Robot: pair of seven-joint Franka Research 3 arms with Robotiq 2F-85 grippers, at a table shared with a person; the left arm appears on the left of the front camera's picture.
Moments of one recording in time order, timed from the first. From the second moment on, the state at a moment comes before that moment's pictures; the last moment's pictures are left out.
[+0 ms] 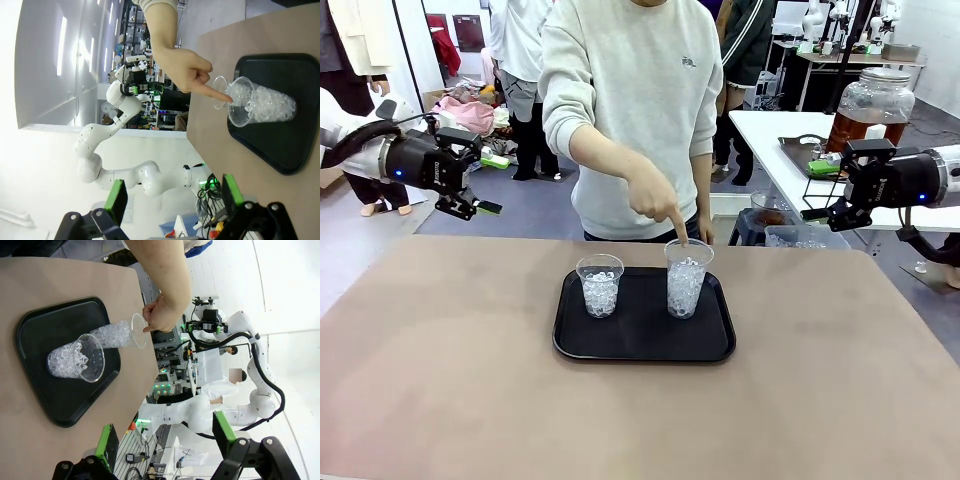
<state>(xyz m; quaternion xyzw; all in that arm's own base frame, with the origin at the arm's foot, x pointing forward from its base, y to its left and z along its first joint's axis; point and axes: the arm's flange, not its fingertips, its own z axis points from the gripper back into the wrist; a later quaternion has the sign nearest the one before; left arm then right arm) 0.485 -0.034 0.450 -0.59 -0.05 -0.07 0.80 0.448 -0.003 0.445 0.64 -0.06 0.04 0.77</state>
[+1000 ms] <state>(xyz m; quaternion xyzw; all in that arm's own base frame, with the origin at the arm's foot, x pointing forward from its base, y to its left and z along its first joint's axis) 0.485 -0.034 0.450 -0.59 -0.05 -0.07 0.80 0.450 0.005 0.451 0.56 -0.19 0.31 0.74</state>
